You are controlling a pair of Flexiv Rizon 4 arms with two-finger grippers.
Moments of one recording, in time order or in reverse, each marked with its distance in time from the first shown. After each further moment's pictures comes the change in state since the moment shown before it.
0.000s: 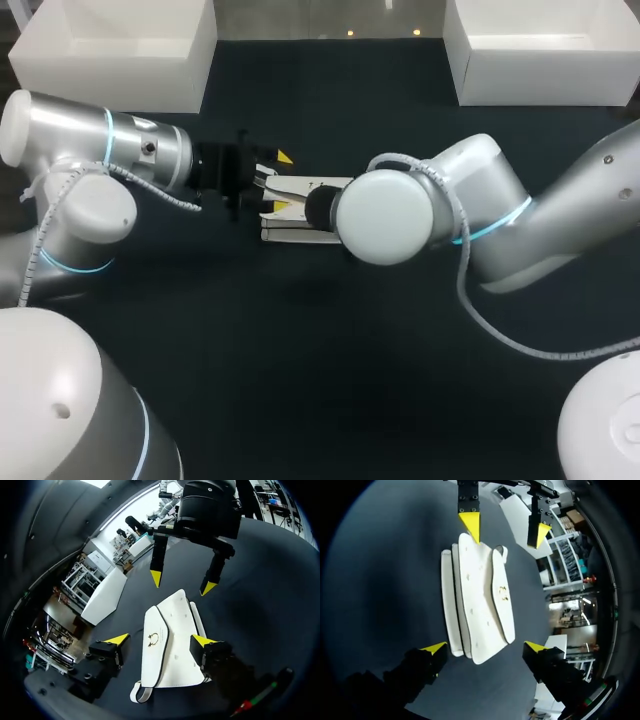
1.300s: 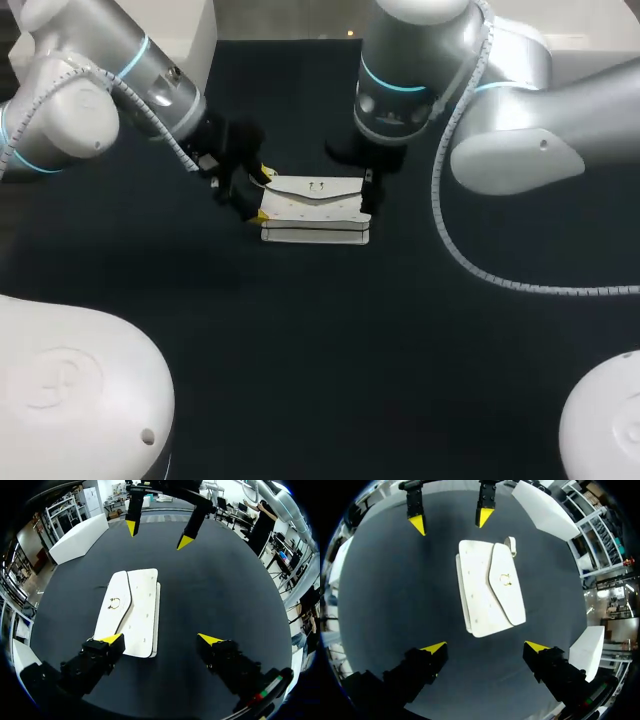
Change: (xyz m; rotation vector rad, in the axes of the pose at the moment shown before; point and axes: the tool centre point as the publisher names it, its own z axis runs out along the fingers) left arm 0.036 -0.001 -0.040 -0.303 0.395 -0.443; right arm -0.038 -0.021 -0.036 0.083 0.484 0.057
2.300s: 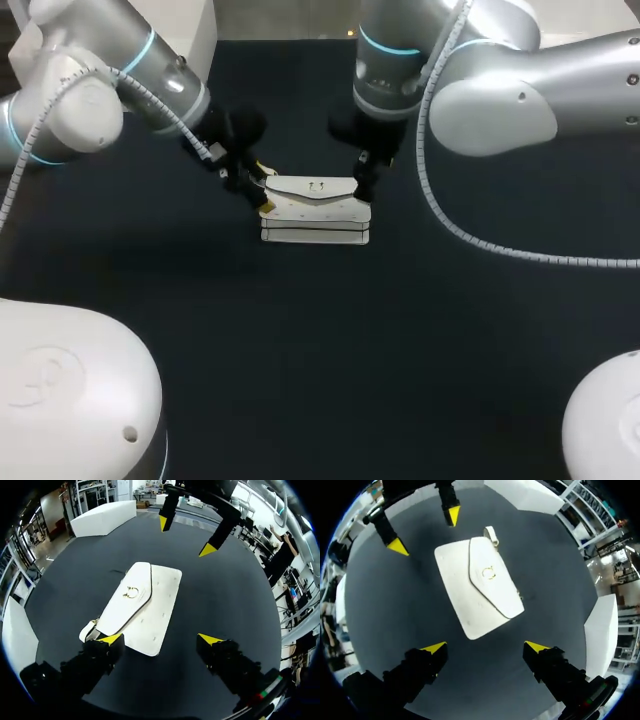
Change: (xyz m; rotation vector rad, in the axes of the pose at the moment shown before) left arm -0.018 0.003 0.003 0.000 -0.041 -0.307; right arm -0.015 -0.001 0.007 0.053 0.107 0.275
